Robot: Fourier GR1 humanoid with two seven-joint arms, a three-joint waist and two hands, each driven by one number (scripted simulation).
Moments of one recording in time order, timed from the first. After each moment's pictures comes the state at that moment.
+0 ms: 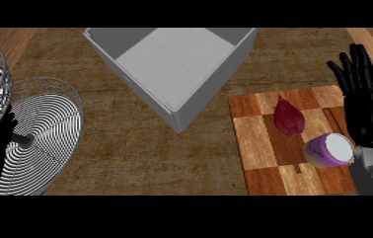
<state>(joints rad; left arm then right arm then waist) 0.07 0.61 -0.01 -1.40 0.25 0.29 0.07 -0.17 -0.42 0.02 -1.66 -0.23 -0.26 -0.01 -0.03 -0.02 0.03</state>
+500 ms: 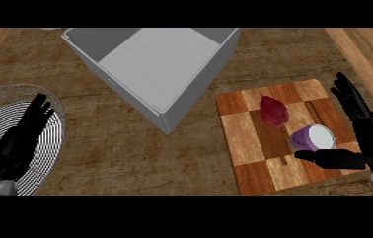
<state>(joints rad) 0.03 0.54 -0.06 -1.44 0.34 0.14 -0.04 0.00 -0.57 0.09 -1.67 -0.08 -0.15 -0.04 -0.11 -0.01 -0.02</state>
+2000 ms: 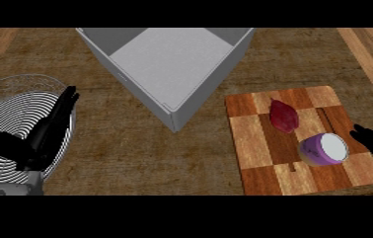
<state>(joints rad) -0.04 0.48 -0.16 -1.44 0.34 0.09 -0.10 0.44 -1.06 0.02 -2.16 0.23 0.05 0.16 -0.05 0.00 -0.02</state>
